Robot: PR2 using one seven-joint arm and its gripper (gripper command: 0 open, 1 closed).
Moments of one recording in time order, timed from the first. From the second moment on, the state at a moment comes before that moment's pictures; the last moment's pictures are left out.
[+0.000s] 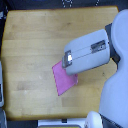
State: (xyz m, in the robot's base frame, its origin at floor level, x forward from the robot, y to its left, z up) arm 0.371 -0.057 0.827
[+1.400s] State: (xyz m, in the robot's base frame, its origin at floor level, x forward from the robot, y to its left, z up) arm 0.351 0.046 0.769
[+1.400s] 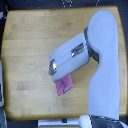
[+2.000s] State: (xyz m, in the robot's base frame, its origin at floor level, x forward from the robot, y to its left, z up) arm 0.369 0.048 0.772
